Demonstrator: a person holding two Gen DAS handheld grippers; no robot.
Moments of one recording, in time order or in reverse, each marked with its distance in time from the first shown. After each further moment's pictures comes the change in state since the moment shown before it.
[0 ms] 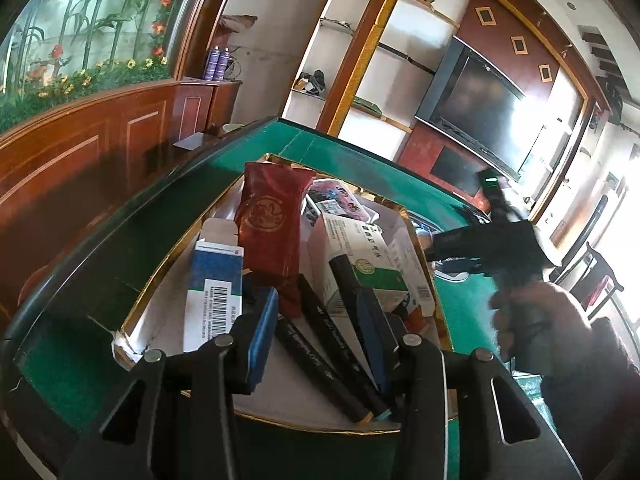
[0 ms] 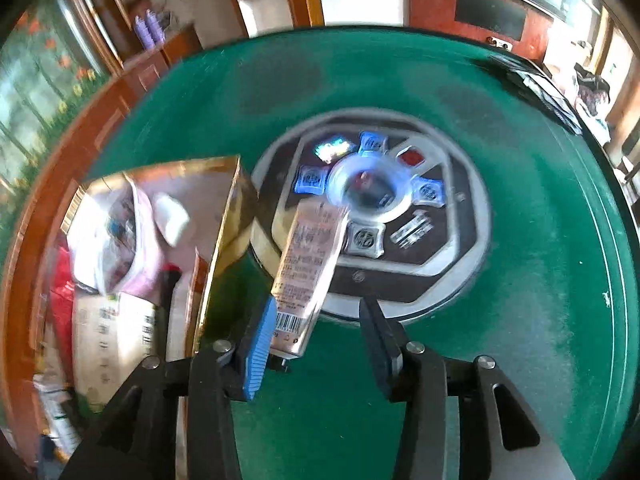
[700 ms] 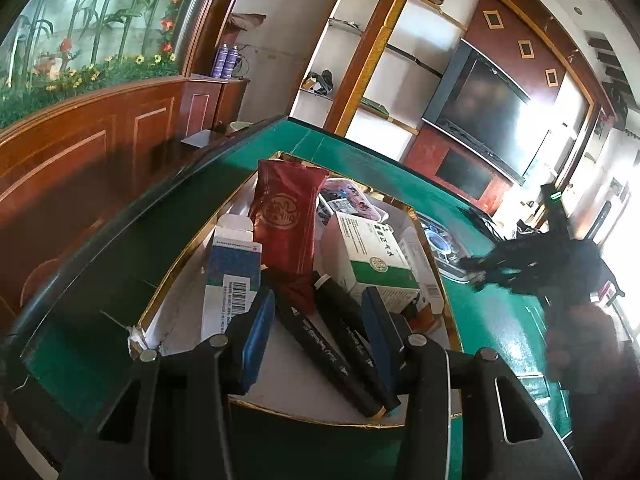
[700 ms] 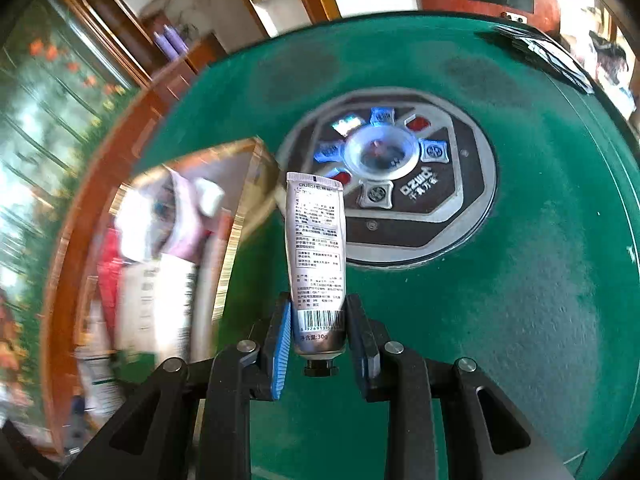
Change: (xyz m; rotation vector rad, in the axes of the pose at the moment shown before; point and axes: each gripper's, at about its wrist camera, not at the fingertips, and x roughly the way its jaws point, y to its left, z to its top) left arm -0.003 0.012 -0.003 -0.023 0.003 0.023; right arm -0.055 -0.032 -0.028 0.115 -0.037 0.276
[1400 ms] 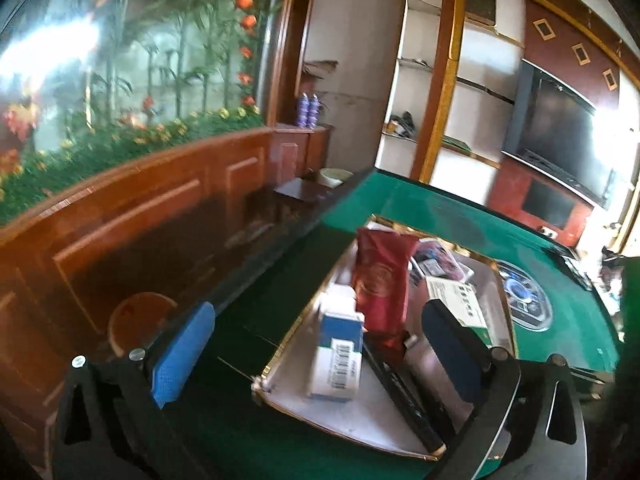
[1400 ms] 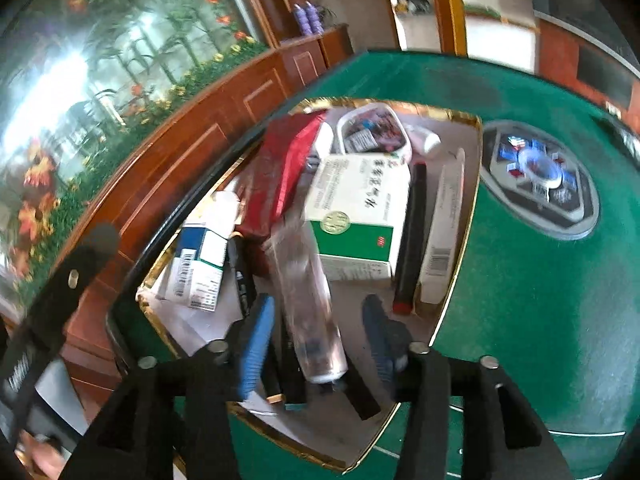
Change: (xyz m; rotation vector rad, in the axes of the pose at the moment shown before) left arm -0.048 -0.004 0.031 0.022 -0.177 0.397; right arm -0.019 0.113 -0.119 -0.418 -0.084 0.109
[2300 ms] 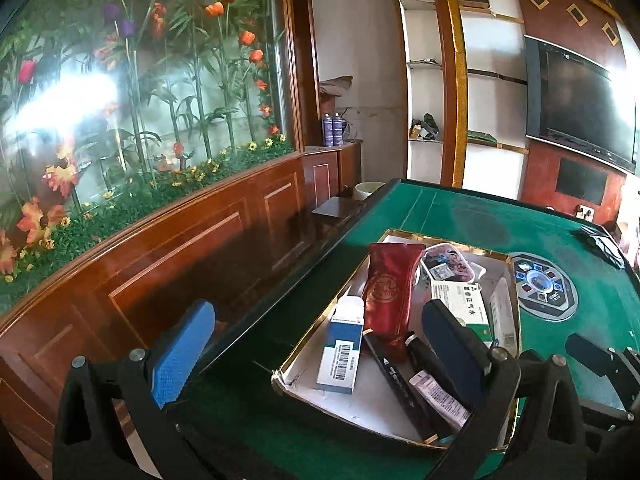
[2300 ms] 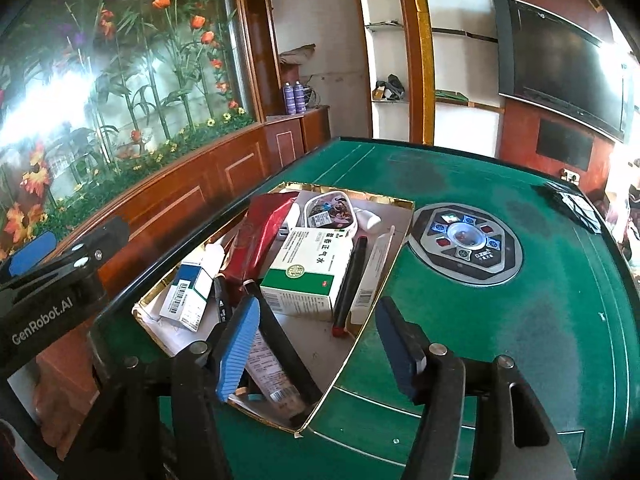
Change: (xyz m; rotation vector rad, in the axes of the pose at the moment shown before) left arm -0.046 -0.047 0.005 0.120 -0.044 0.173; right arm -0.063 -0.007 -0.021 -0.046 -0.251 -0.132
